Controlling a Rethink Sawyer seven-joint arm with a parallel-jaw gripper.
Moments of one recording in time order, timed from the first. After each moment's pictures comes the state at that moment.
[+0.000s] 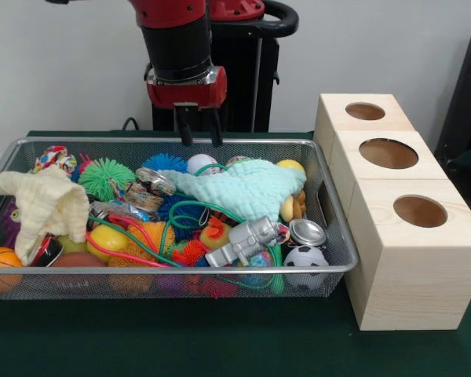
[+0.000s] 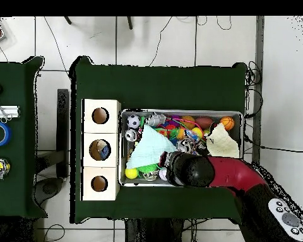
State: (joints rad) arm -0.80 -0.72 0.49 1.95 -0.41 0.55 1.93
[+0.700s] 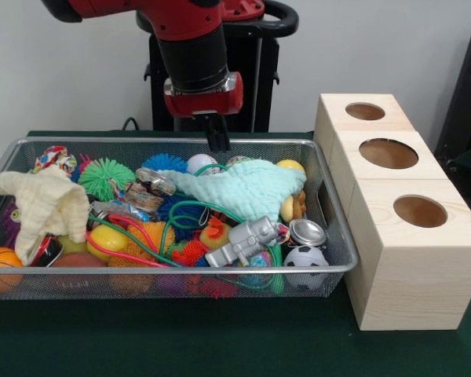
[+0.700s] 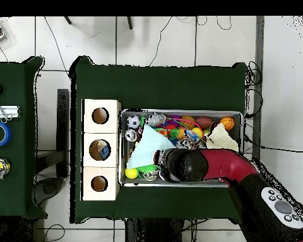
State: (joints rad) arm -0.81 -0.68 0.57 1.92 -0.46 0.63 1.93
